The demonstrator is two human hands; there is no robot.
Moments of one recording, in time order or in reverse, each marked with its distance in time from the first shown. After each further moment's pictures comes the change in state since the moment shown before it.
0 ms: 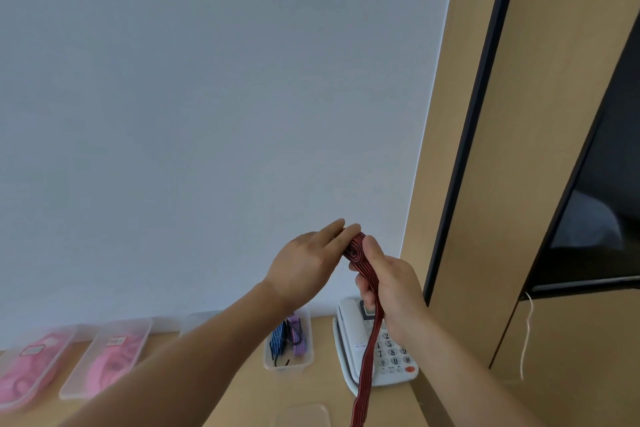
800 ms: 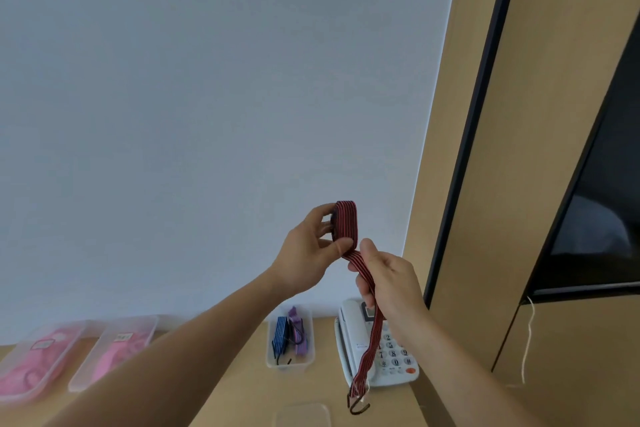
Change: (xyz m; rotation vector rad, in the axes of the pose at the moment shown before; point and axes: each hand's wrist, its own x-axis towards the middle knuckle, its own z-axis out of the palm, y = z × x) left_hand 0.015 0.008 -0.027 -0.981 -0.143 -0.808; right_hand -0.007 -0.003 0.001 -0.129 -0.006 -0.097
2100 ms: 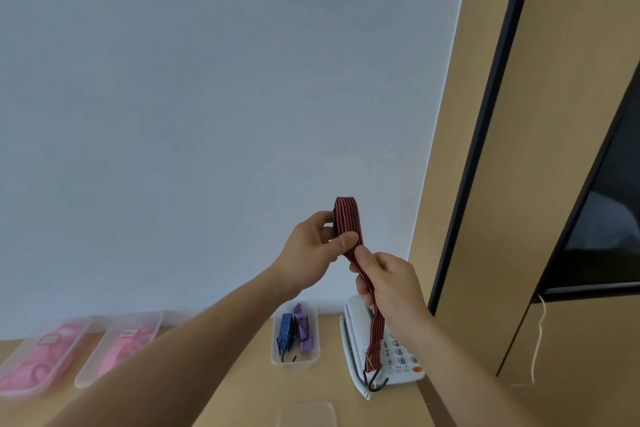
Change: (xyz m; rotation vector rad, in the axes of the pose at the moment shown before) left_hand 0.003 -0.002 -0.002 -0.088 -0.003 -0.161; right_hand 0.009 0.011 0.007 -0.046 0.012 0.043
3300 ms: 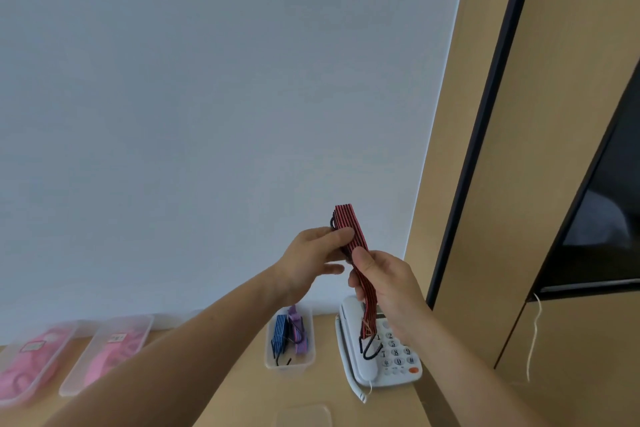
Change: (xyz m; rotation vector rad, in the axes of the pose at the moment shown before) left_hand 0.006 -0.003 0.005 -0.175 -0.153 -0.200; right_hand 0.011 0.004 -0.007 0.100 -0.109 -0.049
